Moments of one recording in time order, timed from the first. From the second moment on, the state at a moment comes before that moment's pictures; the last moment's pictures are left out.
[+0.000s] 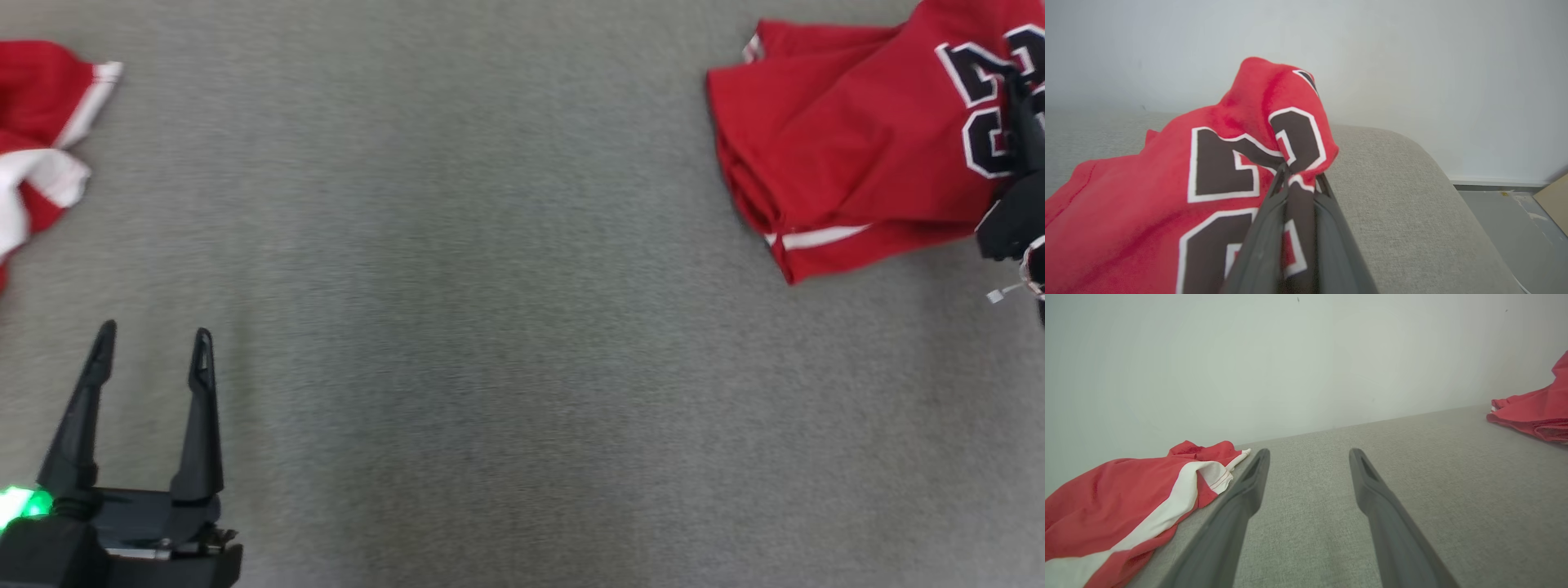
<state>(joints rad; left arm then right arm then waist) -0.06 0.19 0.05 -0.19 -0.10 -0.13 -0.26 -0.98 -0.53 0.43 0.97 0.55 0.13 -0.24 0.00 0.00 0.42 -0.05</state>
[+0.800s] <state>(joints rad) 0.00 0.29 0.16 -0.33 -0.08 -0.13 -0.26 -1.25 -0.61 0.50 1.05 0.54 0.13 -0.24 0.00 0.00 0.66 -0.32</state>
